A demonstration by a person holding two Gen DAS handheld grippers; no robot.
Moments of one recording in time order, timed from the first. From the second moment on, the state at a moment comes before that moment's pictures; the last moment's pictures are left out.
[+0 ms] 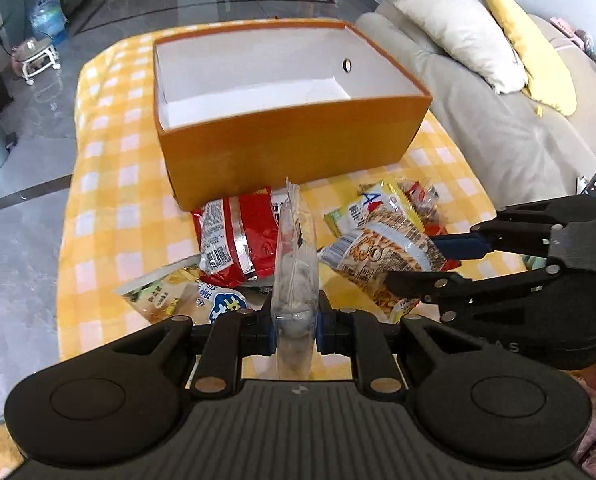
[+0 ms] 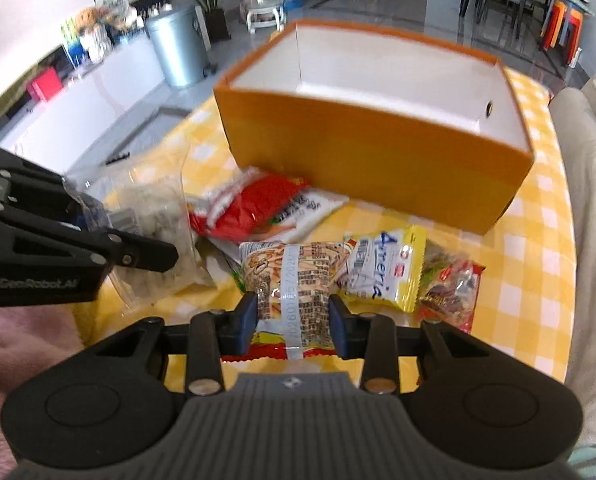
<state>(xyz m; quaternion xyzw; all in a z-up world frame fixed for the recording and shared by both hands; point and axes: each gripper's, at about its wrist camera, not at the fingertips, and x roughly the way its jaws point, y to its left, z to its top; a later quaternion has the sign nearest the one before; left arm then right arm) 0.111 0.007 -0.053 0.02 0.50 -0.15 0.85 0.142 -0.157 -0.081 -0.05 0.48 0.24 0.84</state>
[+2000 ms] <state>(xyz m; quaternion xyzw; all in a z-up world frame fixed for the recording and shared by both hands) 0.343 -0.016 -0.083 0.14 0.61 -0.09 0.78 0.395 -0.137 -0.121 0.06 0.58 0.19 0.79</state>
